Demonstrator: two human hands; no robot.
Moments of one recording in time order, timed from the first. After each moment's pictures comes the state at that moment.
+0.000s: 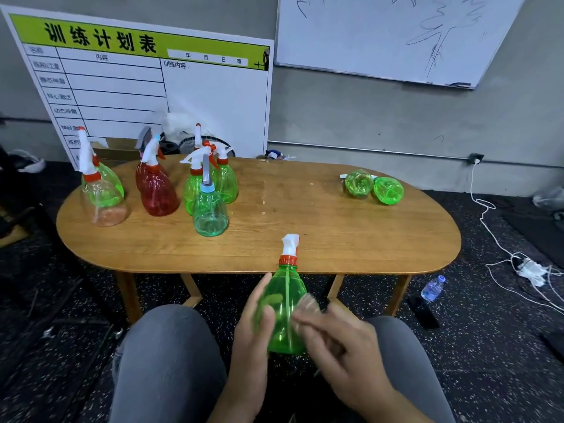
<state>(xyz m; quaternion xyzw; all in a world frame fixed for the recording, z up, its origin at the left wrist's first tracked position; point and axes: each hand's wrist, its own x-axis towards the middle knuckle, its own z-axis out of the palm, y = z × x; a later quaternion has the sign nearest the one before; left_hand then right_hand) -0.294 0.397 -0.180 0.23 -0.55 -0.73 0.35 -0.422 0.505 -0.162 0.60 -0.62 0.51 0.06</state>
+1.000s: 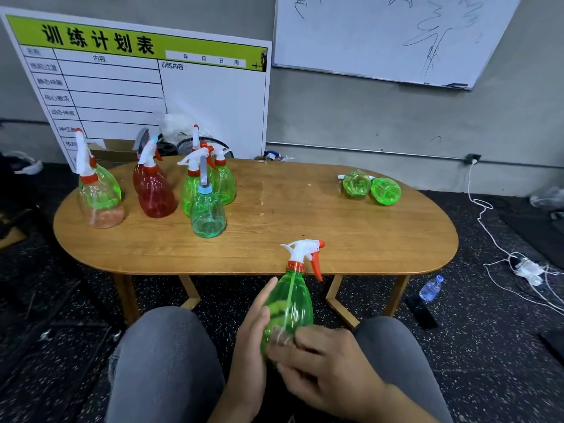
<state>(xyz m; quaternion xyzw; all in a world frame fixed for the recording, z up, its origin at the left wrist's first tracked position) -0.299 0.398 -0.197 0.20 -0.51 -0.76 0.35 -0.419 0.500 -0.161 0.74 -0.56 0.34 0.14</state>
